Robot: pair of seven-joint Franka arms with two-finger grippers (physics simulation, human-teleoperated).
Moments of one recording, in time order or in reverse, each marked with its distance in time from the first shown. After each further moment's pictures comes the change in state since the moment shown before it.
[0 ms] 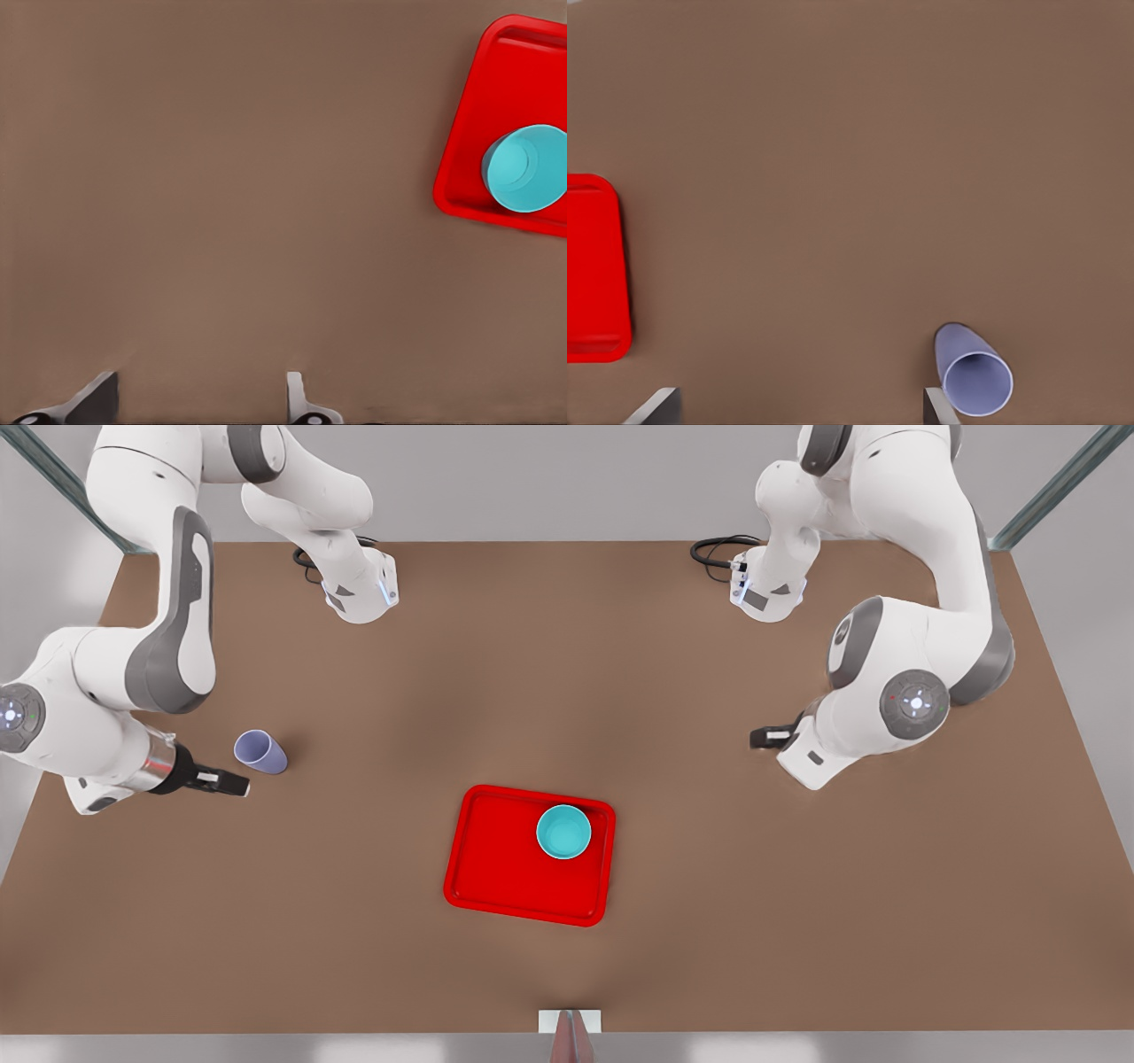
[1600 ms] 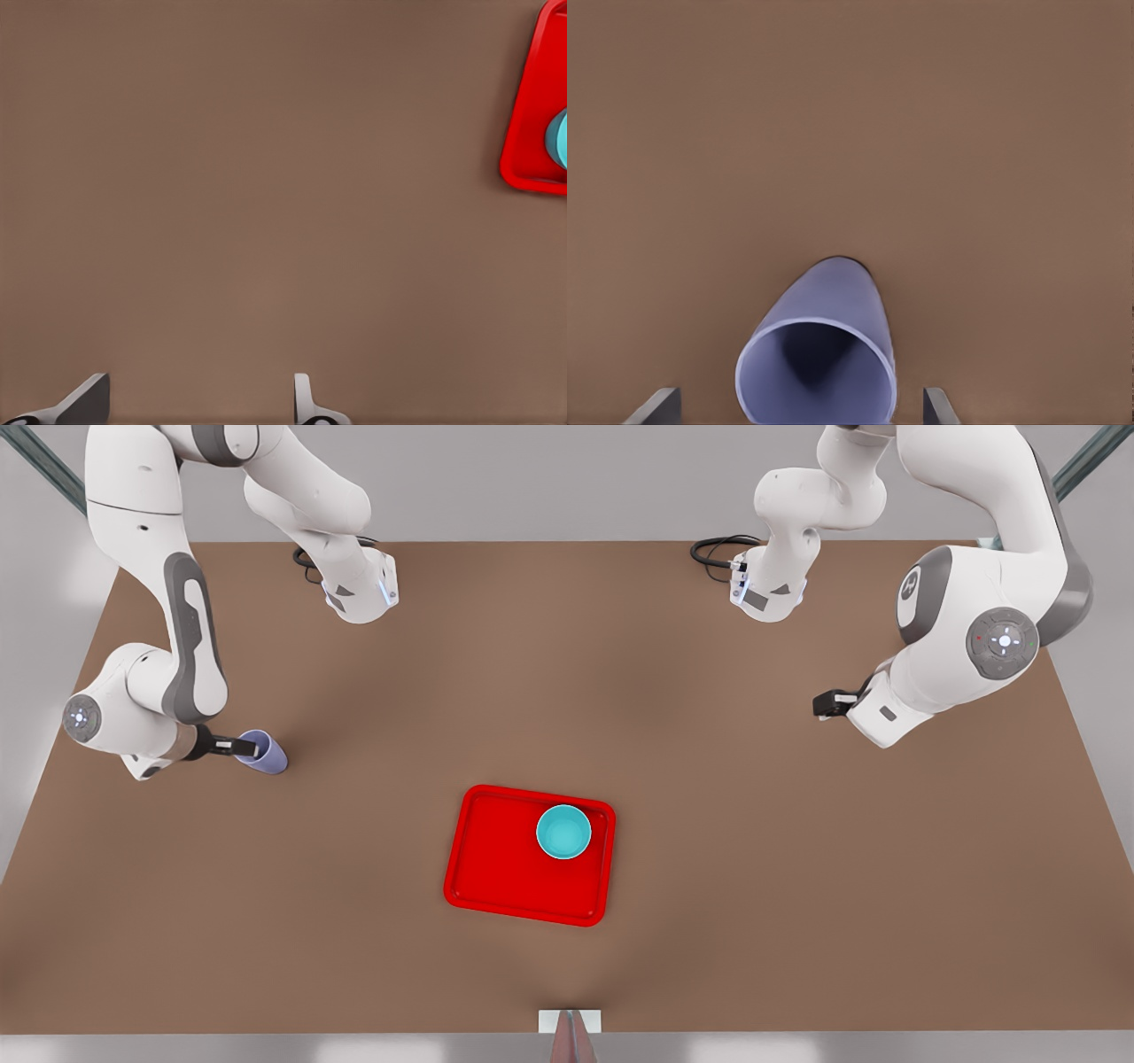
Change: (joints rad) left arm 0.284 -0.154 -0.238 -0.154 0.120 0.052 0.088; right arm -0.259 -0.115 -0.015 -0.719 -0.006 0.451 -0.367
